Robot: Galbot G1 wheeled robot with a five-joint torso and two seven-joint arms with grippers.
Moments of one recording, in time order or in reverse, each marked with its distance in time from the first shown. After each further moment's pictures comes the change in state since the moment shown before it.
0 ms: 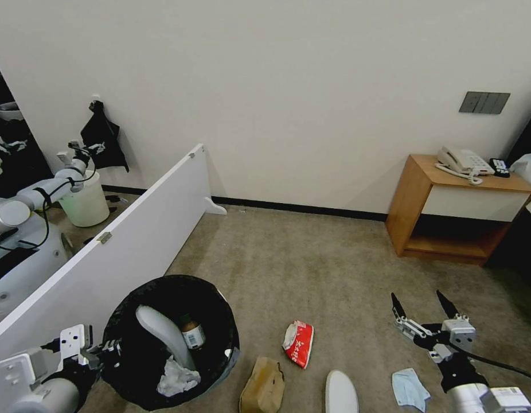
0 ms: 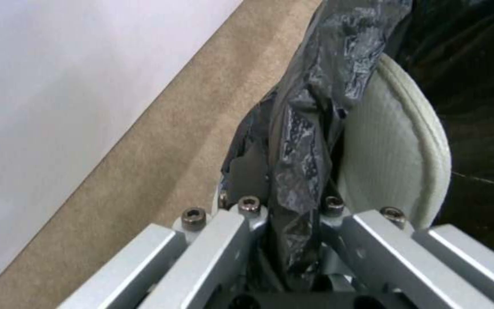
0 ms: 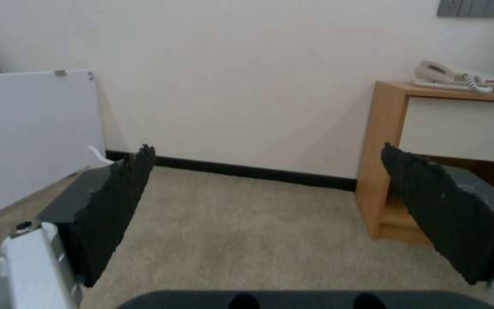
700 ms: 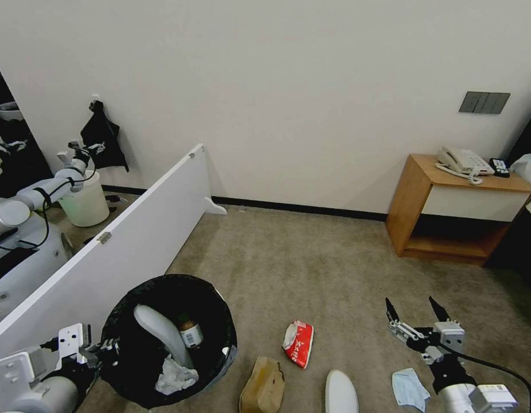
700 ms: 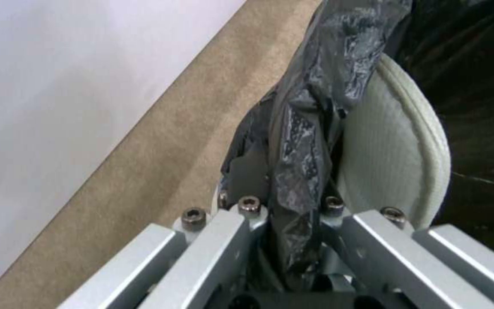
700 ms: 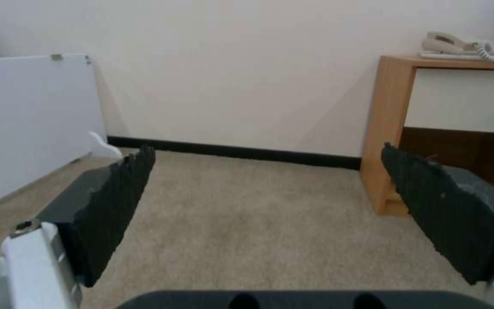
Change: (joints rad) left arm -0.016 0.004 0.001 0.021 -0.002 0.000 -0.001; right arm 0.020 0.017 -0.025 -0.036 -0.005 -0.027 0.000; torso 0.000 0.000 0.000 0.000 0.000
